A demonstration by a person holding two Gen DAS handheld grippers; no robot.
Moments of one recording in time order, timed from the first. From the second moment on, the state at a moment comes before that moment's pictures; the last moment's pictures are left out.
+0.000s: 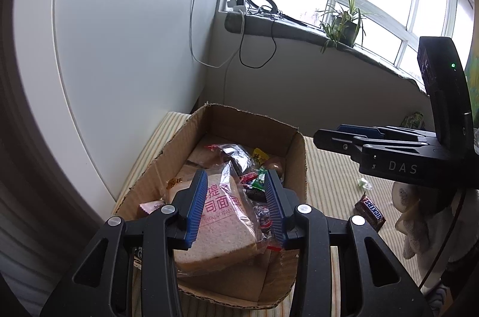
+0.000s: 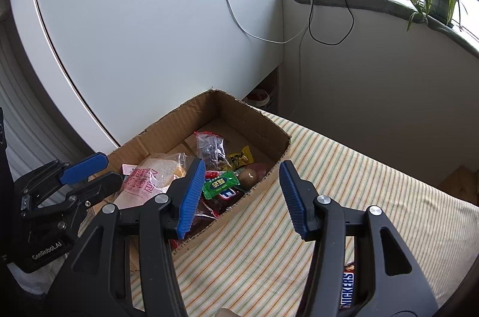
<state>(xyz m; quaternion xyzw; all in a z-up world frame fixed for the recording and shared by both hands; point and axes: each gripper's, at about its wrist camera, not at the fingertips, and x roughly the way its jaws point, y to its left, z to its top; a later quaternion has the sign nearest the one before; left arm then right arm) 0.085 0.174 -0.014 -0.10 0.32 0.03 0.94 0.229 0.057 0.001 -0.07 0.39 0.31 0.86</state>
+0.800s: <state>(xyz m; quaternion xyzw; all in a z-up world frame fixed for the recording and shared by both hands) 0.110 0.054 -0.031 -0.10 0.35 -0.06 0.93 0.272 -0.076 -0.031 -0.10 0.44 0.27 0.85</state>
